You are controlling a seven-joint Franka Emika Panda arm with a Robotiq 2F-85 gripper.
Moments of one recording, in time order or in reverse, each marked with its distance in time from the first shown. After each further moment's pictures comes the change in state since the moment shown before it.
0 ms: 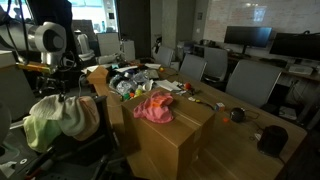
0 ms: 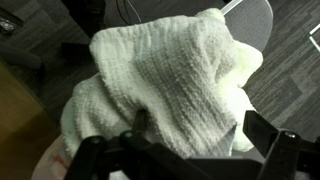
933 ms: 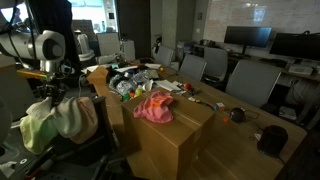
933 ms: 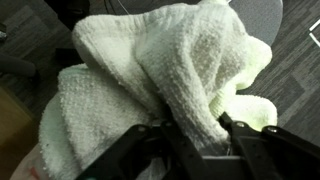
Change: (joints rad) arm 0.023 0.074 0.005 0.006 0.010 0.062 0.046
